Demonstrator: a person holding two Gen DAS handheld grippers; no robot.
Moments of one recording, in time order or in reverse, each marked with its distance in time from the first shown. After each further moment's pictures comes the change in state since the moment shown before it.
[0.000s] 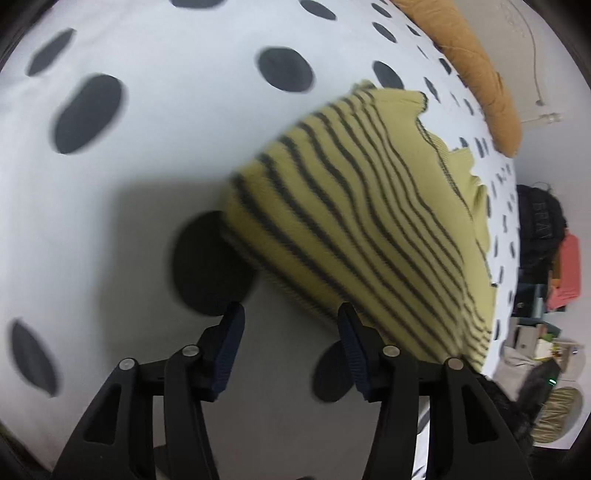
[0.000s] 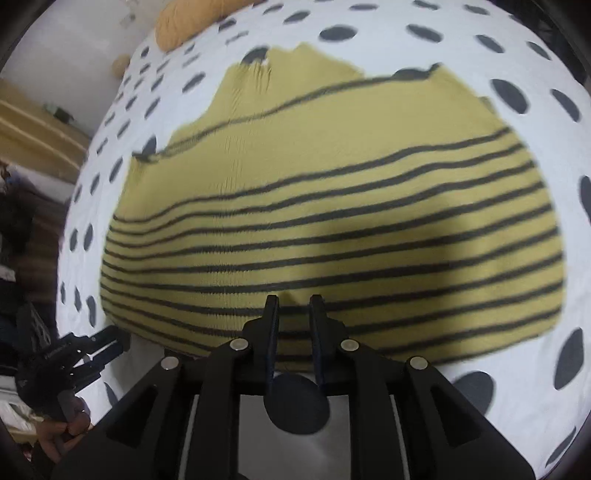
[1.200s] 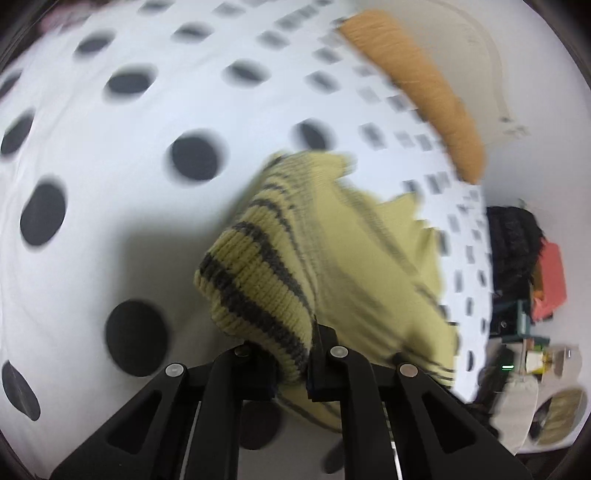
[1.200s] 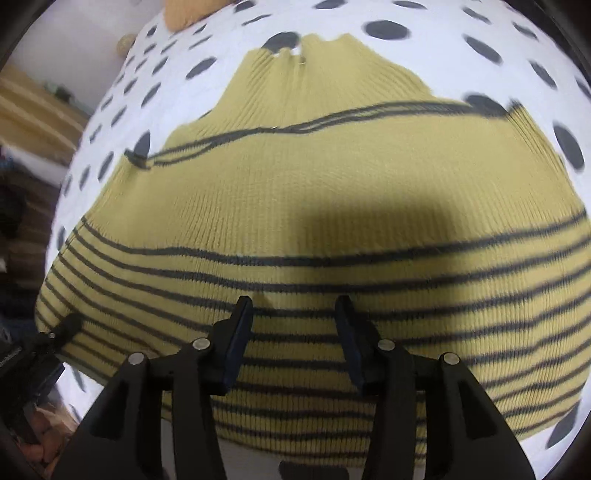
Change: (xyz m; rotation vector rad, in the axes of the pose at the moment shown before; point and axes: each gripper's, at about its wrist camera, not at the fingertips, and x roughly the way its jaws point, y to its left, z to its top) left arm -0.039 -0.080 0.030 0.113 -0.209 -0.067; right arm 0.033 0.034 0.059 -0.024 0.019 0.025
